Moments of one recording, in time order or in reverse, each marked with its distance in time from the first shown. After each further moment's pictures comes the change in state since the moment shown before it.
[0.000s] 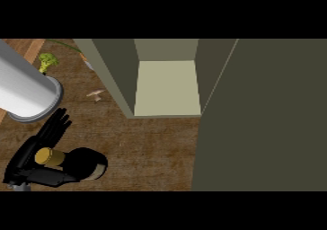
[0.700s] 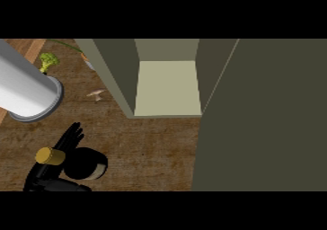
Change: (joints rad) left arm 0.021 -0.018 -0.047 0.207 -0.096 -0.029 -0.207; right arm -0.005 -0.012 -0.021 -0.003 -0.004 -0.006 0.002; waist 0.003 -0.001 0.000
